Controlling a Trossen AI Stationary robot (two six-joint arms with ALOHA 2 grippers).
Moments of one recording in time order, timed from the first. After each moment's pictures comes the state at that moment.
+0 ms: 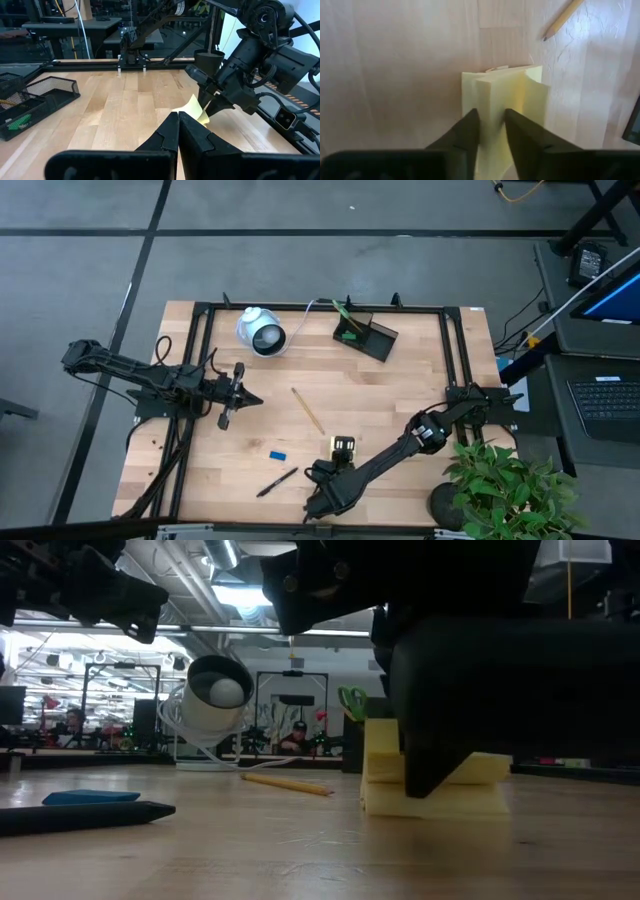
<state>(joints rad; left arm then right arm) -0.19 0.49 0.14 0.27 -0.06 -0.05 0.58 2.61 2.33 -1.53 0.45 0.70</state>
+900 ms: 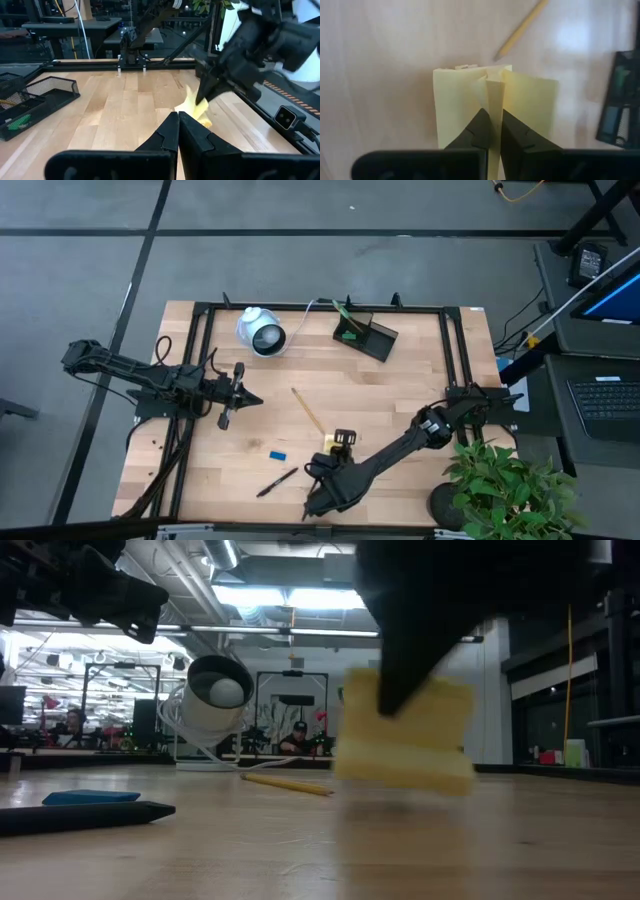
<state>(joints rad) -0.19 0.49 0.14 0.27 -0.06 -0.05 0.56 2.53 2.36 -1.57 0.56 0.73</state>
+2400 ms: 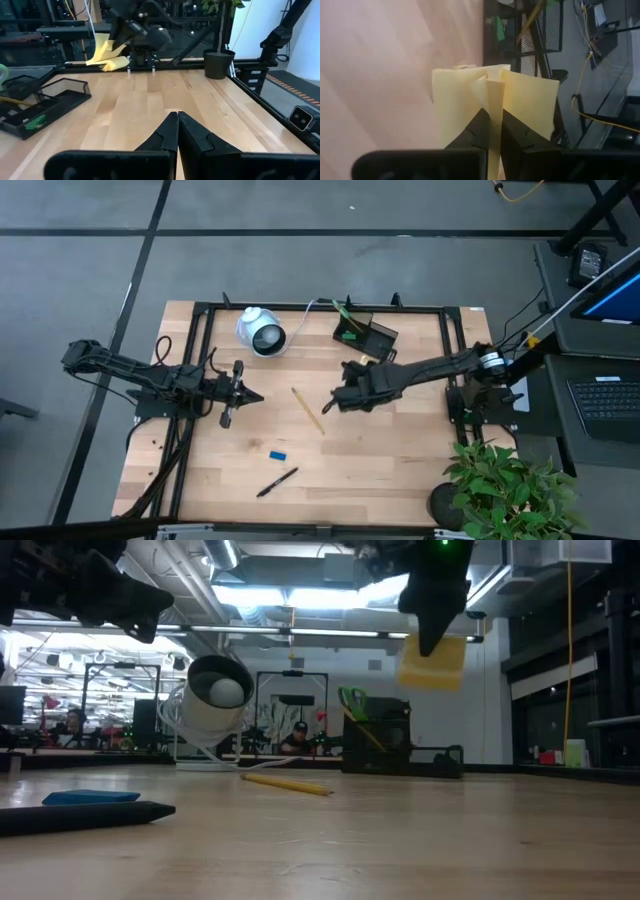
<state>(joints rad) -0.19 0.49 0.14 0.27 -0.11 -0.02 0.17 1.86 1.63 -1.46 0.67 0.60</state>
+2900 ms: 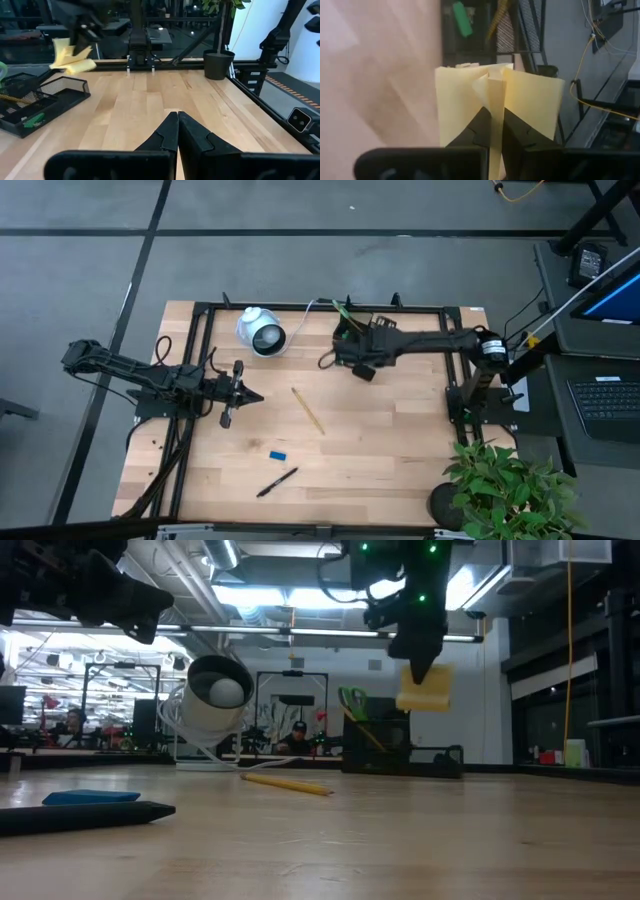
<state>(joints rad) -0.19 0.49 0.14 0.27 -0.11 -0.04 -0.11 1.82 1.53 -1.28 0.66 0.32</state>
